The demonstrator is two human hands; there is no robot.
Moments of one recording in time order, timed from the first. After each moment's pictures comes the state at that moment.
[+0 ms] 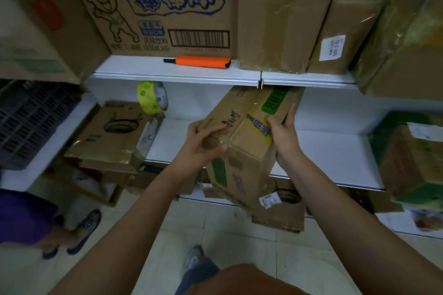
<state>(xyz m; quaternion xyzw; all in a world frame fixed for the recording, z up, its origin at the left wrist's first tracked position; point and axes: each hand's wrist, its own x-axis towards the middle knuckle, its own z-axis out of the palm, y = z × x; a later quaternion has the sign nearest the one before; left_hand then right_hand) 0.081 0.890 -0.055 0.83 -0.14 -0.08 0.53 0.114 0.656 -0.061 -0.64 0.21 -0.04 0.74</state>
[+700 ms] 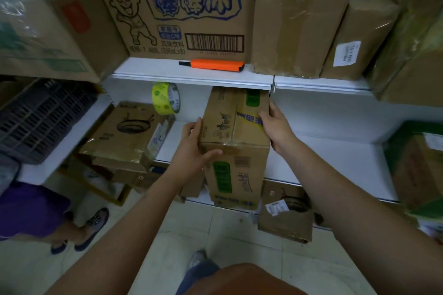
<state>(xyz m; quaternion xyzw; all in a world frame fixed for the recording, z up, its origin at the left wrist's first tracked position) 0.076 0.912 -0.052 0.91 -0.06 0.00 0.41 0.146 0.684 -0.051 -0.69 0.10 0.05 0.71</state>
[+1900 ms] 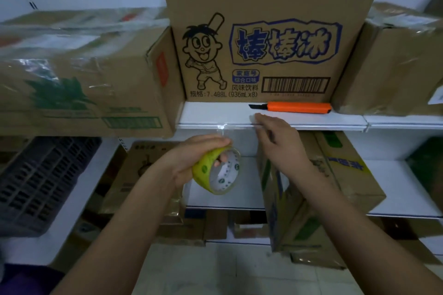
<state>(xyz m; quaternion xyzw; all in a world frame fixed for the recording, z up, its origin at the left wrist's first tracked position) 0.190 1.113 0.066 0.67 -0.01 -0.32 0.67 0.186 0.896 0.016 -0.90 -0.06 -0.19 0.37</state>
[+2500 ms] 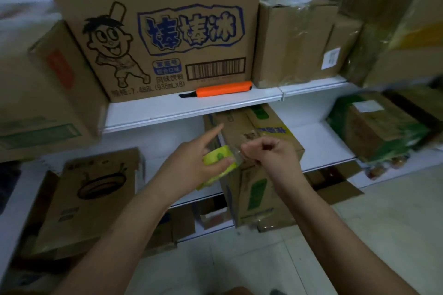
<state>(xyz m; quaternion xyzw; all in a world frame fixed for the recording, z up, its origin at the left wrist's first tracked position) 0.140 1.037 0.045 0.87 -0.30 -0.14 0.36 0.064 0.858 0.016 -0.67 0.21 -0.16 0.69</state>
